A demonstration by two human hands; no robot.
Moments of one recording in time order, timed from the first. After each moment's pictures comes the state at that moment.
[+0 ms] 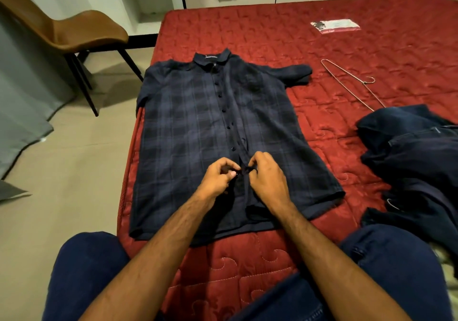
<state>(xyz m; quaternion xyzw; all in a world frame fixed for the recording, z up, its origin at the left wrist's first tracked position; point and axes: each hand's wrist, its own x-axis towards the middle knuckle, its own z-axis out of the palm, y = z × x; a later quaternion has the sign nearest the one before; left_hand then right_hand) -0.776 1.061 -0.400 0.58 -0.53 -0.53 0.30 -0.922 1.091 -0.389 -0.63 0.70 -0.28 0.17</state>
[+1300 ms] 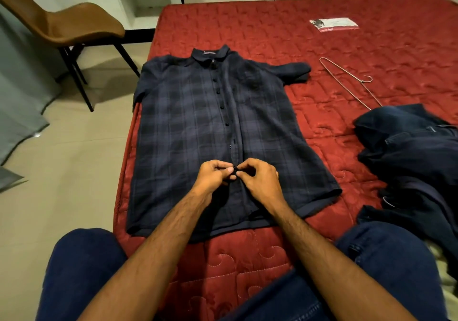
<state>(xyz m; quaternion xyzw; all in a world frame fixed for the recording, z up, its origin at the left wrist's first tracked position) -0.773 1.059 -0.406 0.59 -0.41 -0.61 0.35 -0.917 1.095 -0.397 -0.59 0.68 -0.33 0.28</state>
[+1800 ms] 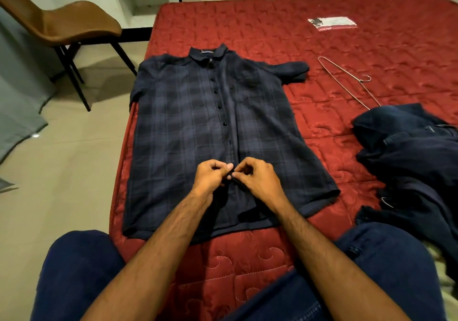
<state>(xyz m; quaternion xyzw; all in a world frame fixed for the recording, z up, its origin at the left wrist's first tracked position) -0.781 1.056 -0.412 0.62 -0.40 -0.56 0.37 -0.929 1.085 -0.398 -0.61 0.68 -0.27 0.30</state>
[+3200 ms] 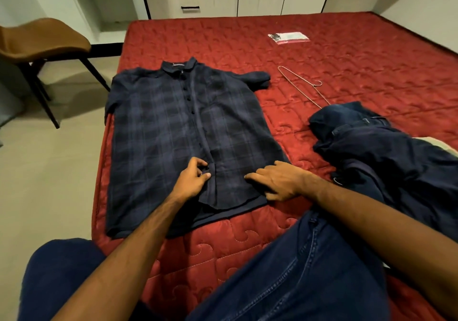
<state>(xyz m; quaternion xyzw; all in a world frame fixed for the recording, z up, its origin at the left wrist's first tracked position) -0.769 1.066 -0.420 0.58 -0.68 -0.38 0.23 -1.049 1.129 -0.351 -0.89 0.42 0.19 -0.02</state>
